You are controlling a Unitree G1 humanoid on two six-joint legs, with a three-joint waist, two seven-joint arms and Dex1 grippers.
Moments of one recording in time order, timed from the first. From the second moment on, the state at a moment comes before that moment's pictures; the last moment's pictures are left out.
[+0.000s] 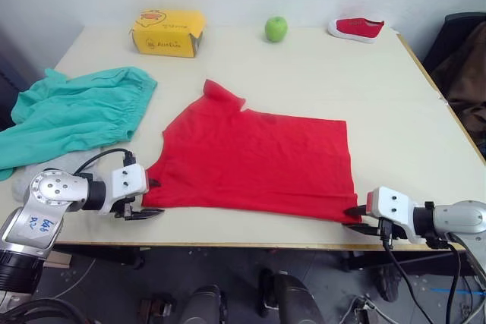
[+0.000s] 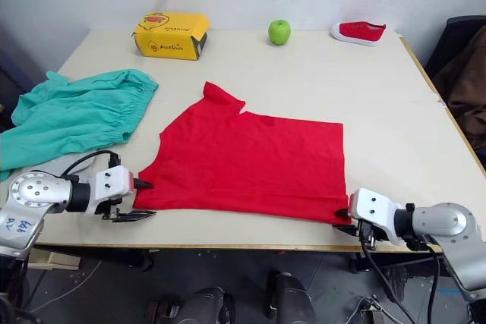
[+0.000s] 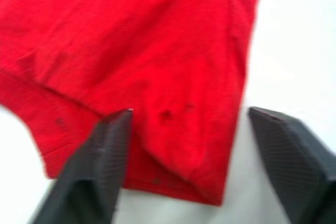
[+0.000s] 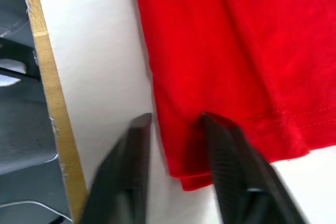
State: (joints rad) left arm -0.20 0.97 0.00 0.02 -0.13 0.13 -1.11; right arm 0.06 -1.00 -0.07 -0.19 0.21 0.18 1.10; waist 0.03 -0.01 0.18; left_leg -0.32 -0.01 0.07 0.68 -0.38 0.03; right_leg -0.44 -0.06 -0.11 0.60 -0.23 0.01
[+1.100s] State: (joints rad) left arm 0.17 1.03 0.17 -0.29 -0.25 0.29 -1.15; right arm 0.21 -1.09 -0.15 -0.16 0.26 -0.03 1.28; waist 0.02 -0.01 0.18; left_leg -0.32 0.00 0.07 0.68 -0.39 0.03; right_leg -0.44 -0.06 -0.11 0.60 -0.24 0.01
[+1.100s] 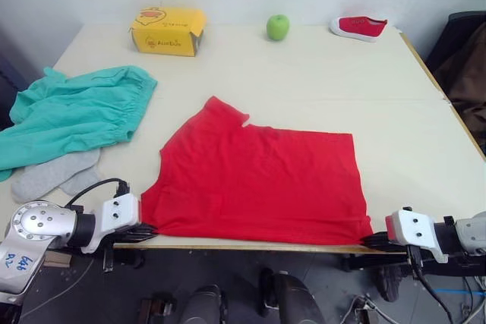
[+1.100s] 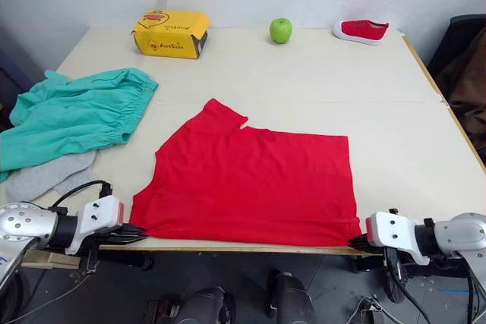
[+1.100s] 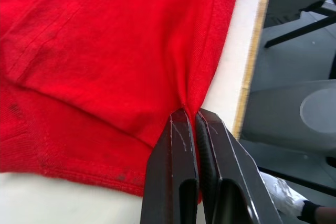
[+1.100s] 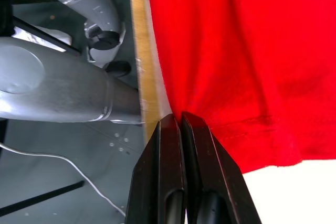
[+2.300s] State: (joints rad) left arm -0.35 0.94 0.24 0.02 -0.56 0.68 -1.11; right arm -0.40 -1.03 -0.16 -0.15 0.71 0.83 1.15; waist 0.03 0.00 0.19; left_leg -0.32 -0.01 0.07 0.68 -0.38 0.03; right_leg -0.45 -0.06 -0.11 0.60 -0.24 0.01
